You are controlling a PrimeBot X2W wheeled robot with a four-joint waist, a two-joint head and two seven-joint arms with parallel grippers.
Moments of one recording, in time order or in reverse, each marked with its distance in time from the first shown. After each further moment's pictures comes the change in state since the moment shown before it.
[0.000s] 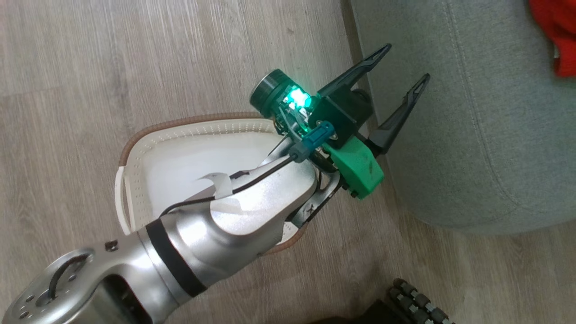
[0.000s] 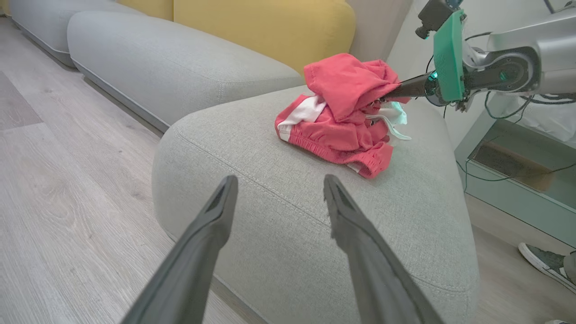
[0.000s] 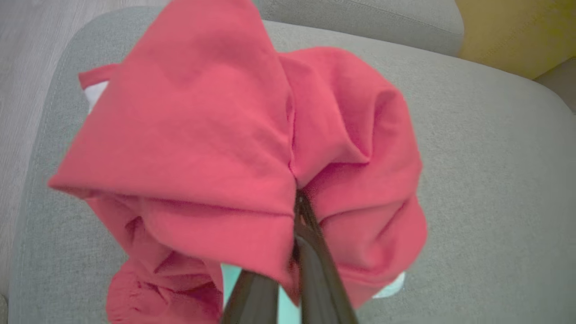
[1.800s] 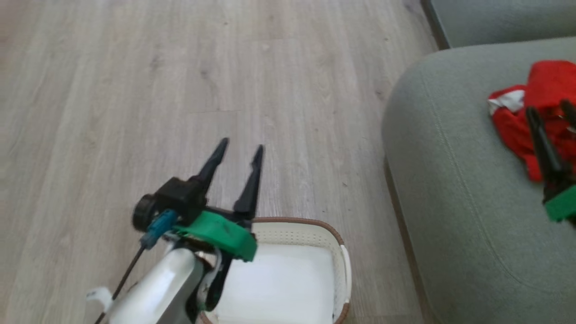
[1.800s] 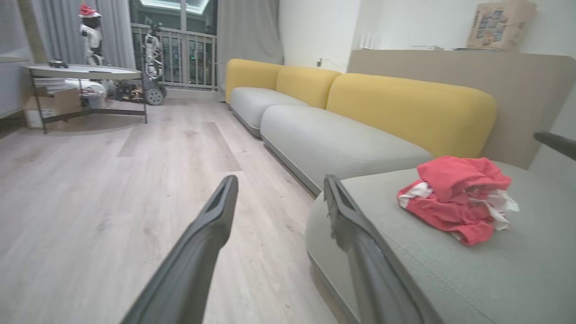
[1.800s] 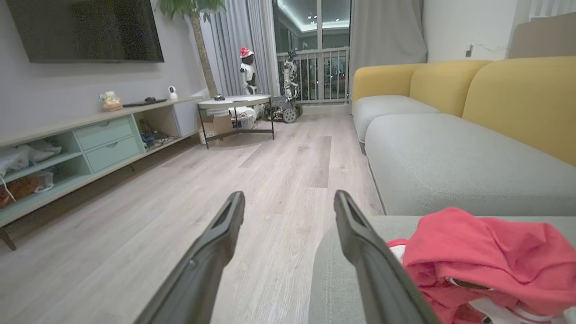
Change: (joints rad) left arm 0.642 0.190 0.477 -0.239 0.083 -0.007 0.000; right arm 0.754 0.175 -0.444 -0.558 -0.103 0.000 -0.294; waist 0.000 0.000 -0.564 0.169
